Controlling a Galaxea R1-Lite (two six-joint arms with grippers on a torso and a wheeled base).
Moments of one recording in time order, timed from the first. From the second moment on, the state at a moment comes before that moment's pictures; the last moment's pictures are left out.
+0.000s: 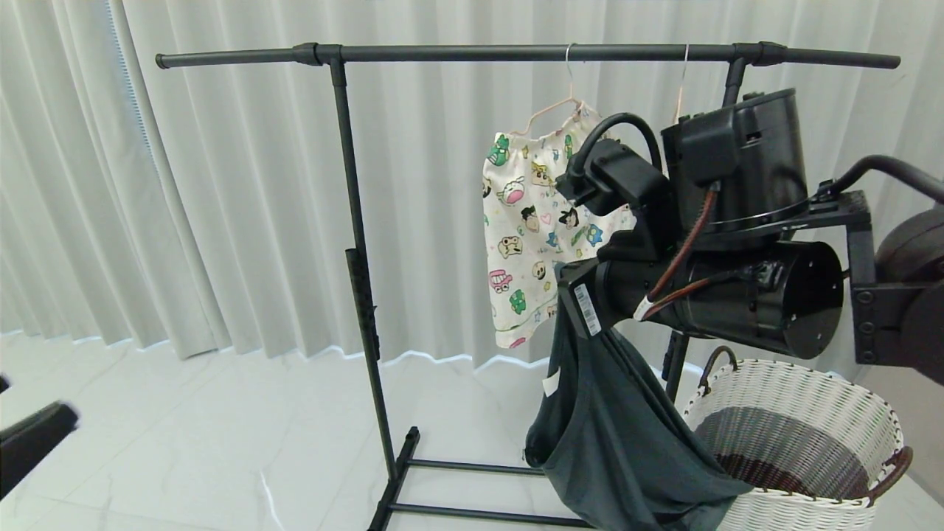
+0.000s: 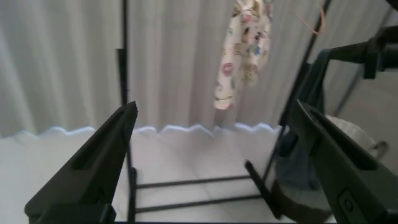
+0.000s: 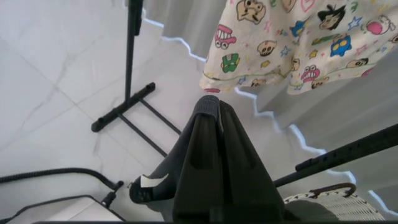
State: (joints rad) left arm -0.37 0.60 -0.52 -0.05 -0.02 -0.13; right arm 0.93 1.71 -1.35 0.02 -0.35 -0.06
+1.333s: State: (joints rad) left arm -0.70 1.91 -0.90 -0.36 -0.19 -0.06; right arm 0.99 1.61 -1.36 0.02 -0.34 -0.02
